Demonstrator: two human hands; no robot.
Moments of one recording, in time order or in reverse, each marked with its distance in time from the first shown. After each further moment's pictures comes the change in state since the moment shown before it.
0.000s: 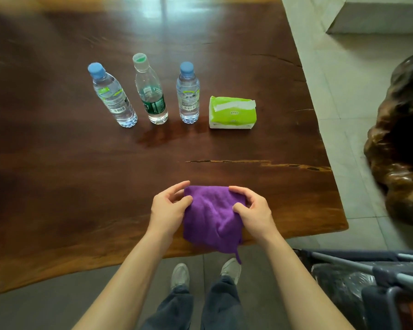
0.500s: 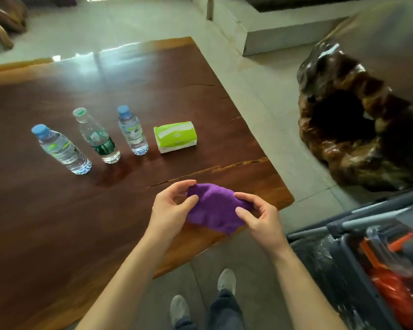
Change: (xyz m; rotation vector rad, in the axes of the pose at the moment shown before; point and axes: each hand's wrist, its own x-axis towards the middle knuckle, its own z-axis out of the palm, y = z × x) left_hand -0.053 0.070 0.054 0.198 -0.335 0.407; right_hand -0.107 -0.007 -0.068 0.308 0.362 -0.160
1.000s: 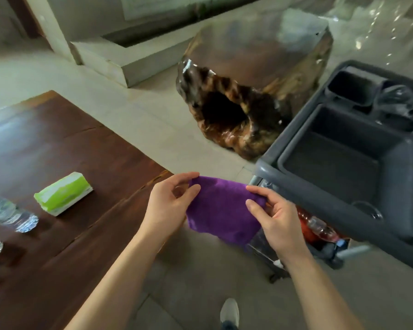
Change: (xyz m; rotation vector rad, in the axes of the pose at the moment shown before) left_hand -0.064 0.131 0.184 0.141 -0.537 0.361; right_hand -0.158 -0.036 -0.191 0.051 0.584 -0.124
